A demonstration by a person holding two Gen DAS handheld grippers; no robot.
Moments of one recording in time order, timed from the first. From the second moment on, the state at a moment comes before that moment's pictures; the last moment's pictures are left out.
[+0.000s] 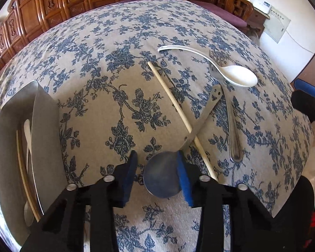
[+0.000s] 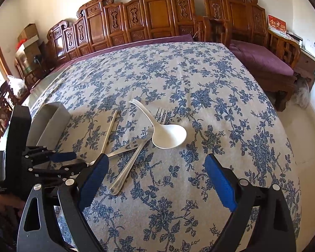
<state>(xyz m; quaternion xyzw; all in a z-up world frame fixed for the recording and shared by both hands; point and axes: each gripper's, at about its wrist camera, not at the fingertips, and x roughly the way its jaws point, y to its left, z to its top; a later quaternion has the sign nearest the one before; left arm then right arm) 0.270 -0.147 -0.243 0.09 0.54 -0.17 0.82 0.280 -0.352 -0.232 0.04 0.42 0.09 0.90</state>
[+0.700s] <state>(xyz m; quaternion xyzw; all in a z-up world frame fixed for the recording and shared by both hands) 0.239 -0.122 -0.196 0.05 0.50 -0.19 0.84 0.281 -0.345 -0.238 0.04 0.42 0.09 0.90</state>
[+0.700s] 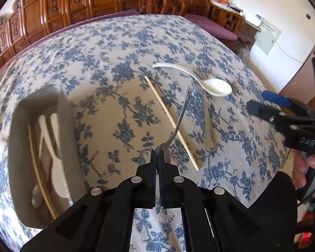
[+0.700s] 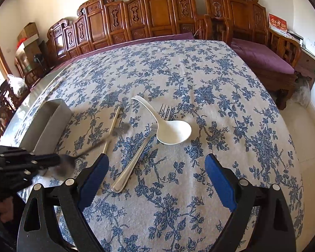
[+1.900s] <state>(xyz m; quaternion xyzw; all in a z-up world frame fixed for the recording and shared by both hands) 0.246 -0.057 -0.100 0.04 0.40 -0.11 0.91 0.402 -0.310 -0.290 -0.07 0.47 0.10 0.87</state>
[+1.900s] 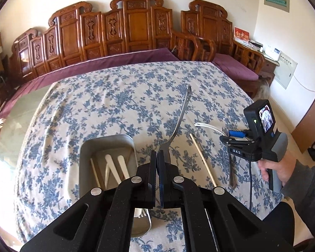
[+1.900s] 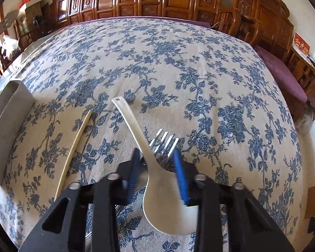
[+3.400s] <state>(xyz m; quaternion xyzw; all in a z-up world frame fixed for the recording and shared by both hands) 0.236 0.038 -0.170 0.02 0.45 -0.01 0.89 0.318 -0.259 -0.205 -0.01 0.43 0.17 0.89</state>
